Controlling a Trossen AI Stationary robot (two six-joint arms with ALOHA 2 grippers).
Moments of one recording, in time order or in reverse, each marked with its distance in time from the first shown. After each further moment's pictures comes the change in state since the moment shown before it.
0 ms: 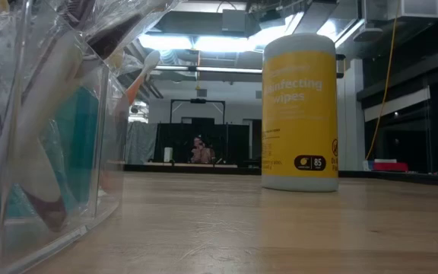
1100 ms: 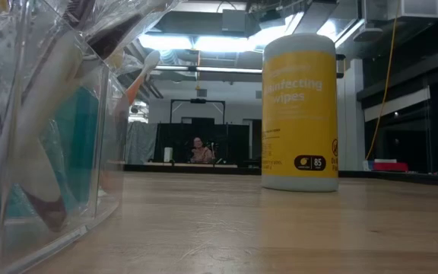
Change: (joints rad) left arm 0.000 -0.103 -0.107 -0.227 -0.224 -0.167; right arm 0.010 -0.014 0.000 -0.890 -0.001 1.018
